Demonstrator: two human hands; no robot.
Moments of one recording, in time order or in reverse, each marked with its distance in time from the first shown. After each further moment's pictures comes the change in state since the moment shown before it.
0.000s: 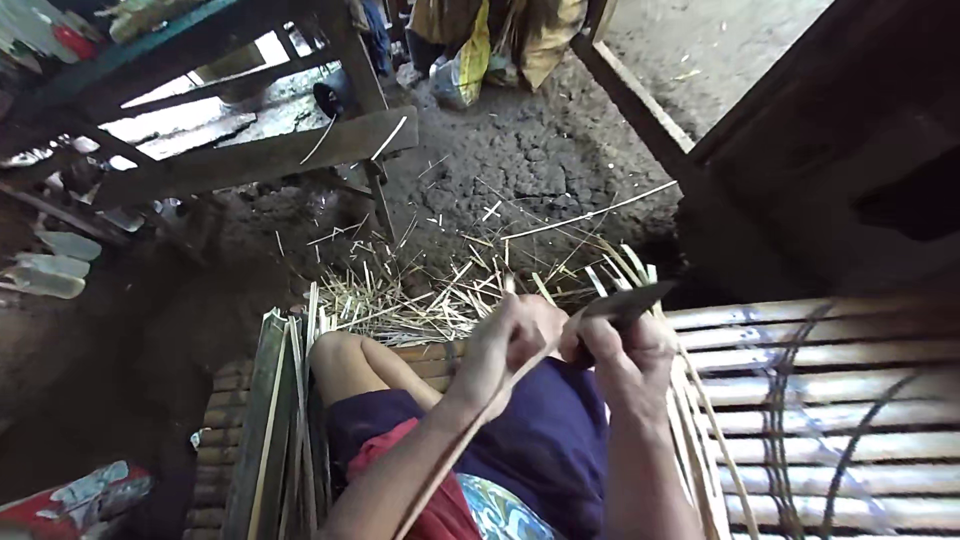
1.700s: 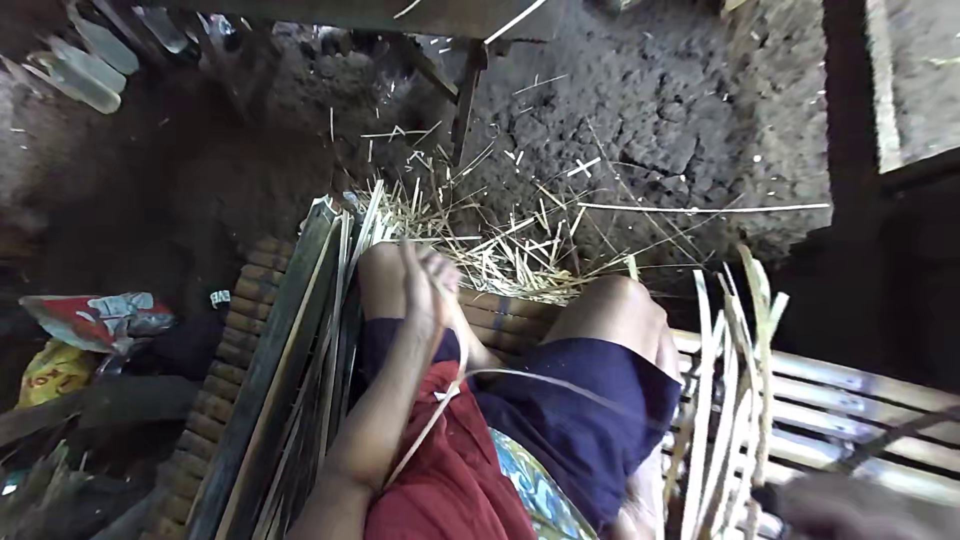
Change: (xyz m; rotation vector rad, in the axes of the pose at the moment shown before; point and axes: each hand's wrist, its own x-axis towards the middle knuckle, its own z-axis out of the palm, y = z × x) left_hand -0.040 0.016 -0.139 -0.322 0.785 0.238; right_hand -0.070 -0.063 -0.052 -0.213 -0.166 -0.023
